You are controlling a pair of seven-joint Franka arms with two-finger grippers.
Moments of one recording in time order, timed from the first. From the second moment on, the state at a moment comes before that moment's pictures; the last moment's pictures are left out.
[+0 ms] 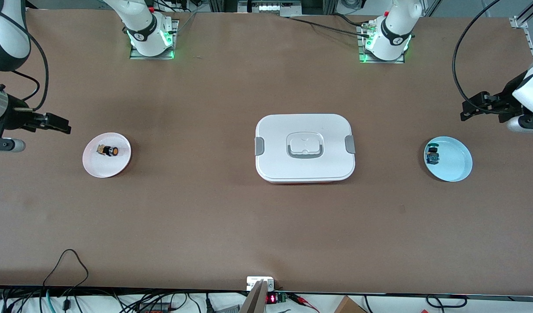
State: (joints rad) left arm 0.11 0.05 -0.09 -1.59 0.00 1.60 0.05; right arm -0.01 0.16 -0.06 -1.63 -0.03 1.70 -0.02
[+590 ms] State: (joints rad) left arm 0.11 0.05 -0.09 -1.59 0.00 1.60 0.05; right arm -0.01 0.30 -0.06 -1.64 -0.06 1.82 -0.02
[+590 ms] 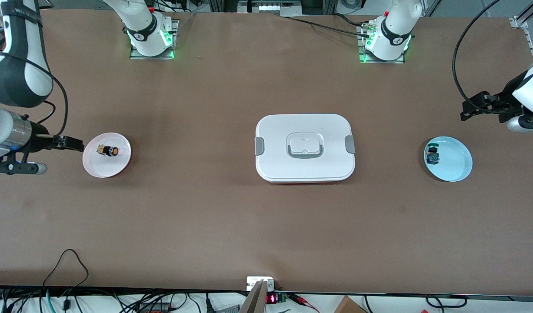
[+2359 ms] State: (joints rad) left arm 0.11 0.05 -0.09 -1.59 0.00 1.59 0.05; right arm -0.09 0.44 -0.06 -2.10 -0.07 2.41 0.02
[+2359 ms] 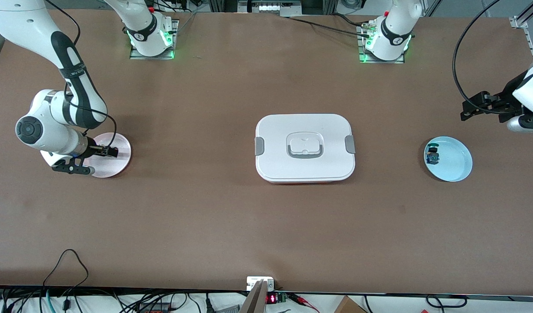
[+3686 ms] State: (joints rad) left arm 0.11 0.05 -0.09 -1.59 0.00 1.57 0.05; right arm -0.11 0.46 -0.06 -2.15 -0.07 2.45 0.06
